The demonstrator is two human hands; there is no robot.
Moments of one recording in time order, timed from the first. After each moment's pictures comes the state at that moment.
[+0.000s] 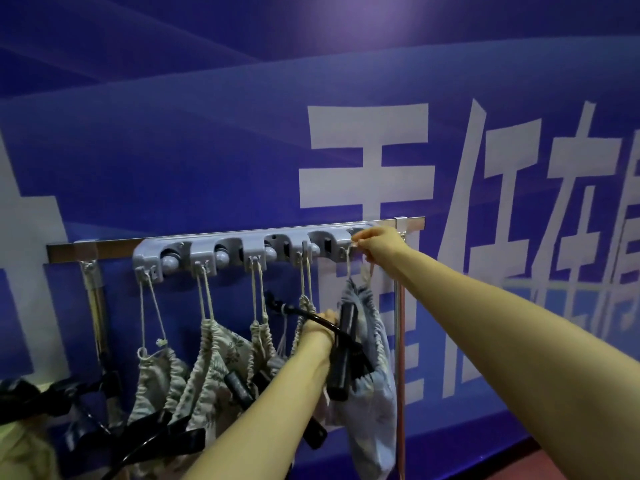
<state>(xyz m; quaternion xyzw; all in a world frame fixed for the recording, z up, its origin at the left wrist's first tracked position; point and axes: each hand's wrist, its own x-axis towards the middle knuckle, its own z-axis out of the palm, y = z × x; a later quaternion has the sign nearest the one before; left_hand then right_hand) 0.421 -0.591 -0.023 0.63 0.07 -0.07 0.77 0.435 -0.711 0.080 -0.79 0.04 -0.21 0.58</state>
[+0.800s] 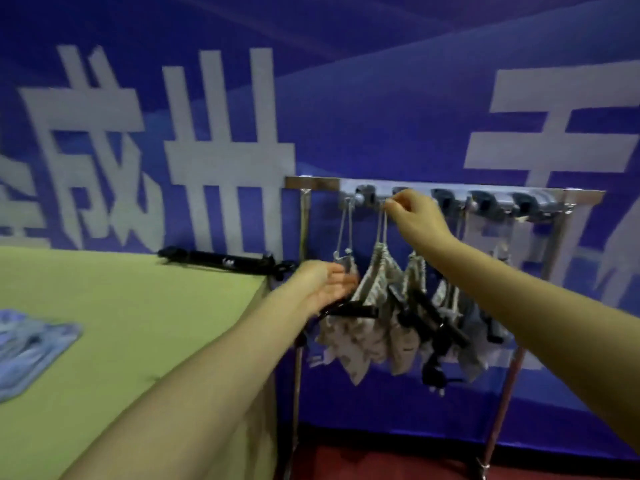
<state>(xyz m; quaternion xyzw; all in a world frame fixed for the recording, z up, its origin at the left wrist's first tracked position) 0.262 -0.344 0.013 0.60 0.10 -0.03 0.79 0.302 -0.495 0.080 -0.86 -0.16 -0.26 0.40</state>
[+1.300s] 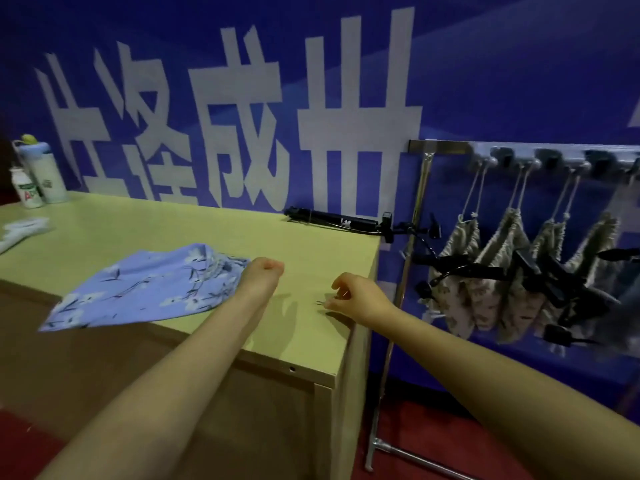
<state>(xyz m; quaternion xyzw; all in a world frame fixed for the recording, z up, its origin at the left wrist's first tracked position) 0.085 -0.086 -0.048 0.77 0.28 0.19 0.54 0.159 -0.253 -0.071 -0.89 -0.34 0.04 0.31</state>
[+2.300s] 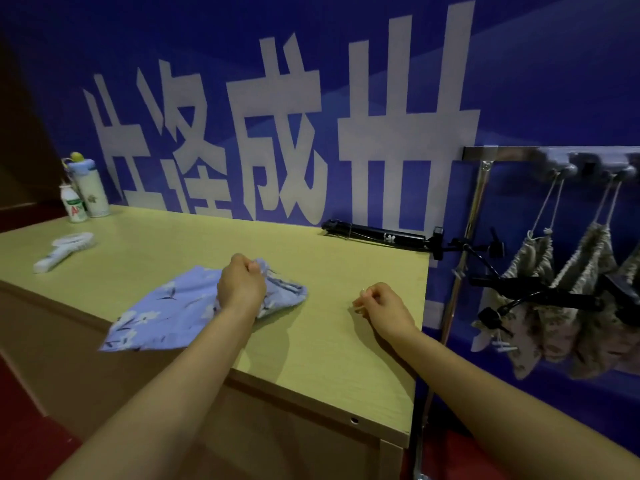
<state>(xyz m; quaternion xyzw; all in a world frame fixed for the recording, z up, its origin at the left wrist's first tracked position) 0.085 0.019 -0.040 0.80 0.38 0.32 0.33 0.186 -0.180 -0.095 -0.81 -0.21 0.07 0.54</state>
